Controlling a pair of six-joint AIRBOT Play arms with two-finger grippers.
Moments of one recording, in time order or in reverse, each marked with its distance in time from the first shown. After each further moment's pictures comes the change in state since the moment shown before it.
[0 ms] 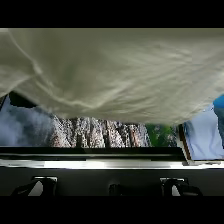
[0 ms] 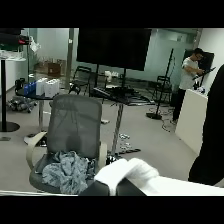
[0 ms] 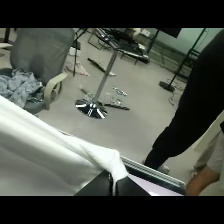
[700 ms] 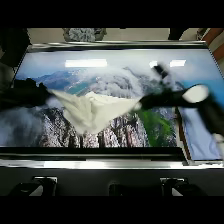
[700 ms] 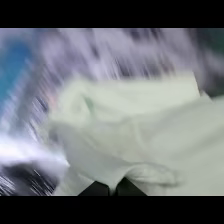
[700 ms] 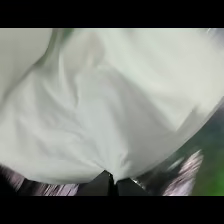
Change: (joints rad) left arm -0.367 -0.091 -0.762 -0.010 0.011 0.271; right arm 0.216 -0.432 -0.552 0.394 -0.060 -0.058
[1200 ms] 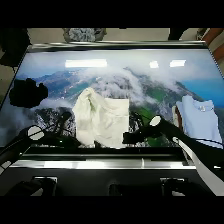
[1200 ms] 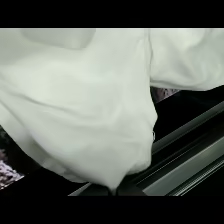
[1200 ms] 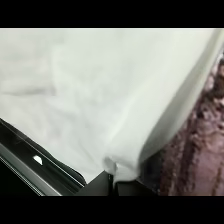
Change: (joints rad) left arm -0.227 -0.095 -0.662 -0.116 0.041 0.061; right arm 0.214 -0.335 -0.452 0.235 -0.046 0.175
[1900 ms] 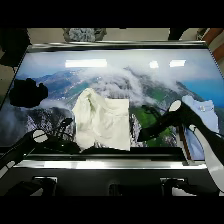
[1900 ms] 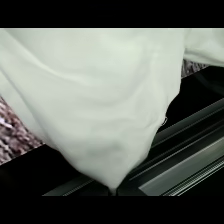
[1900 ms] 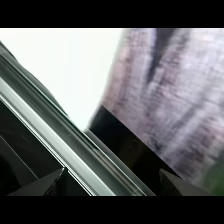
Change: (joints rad) left arm 0.000 -0.038 -0.076 0.000 0.009 -0.023; right arm -0.241 0.002 0.166 -0.240 0.421 -0.253
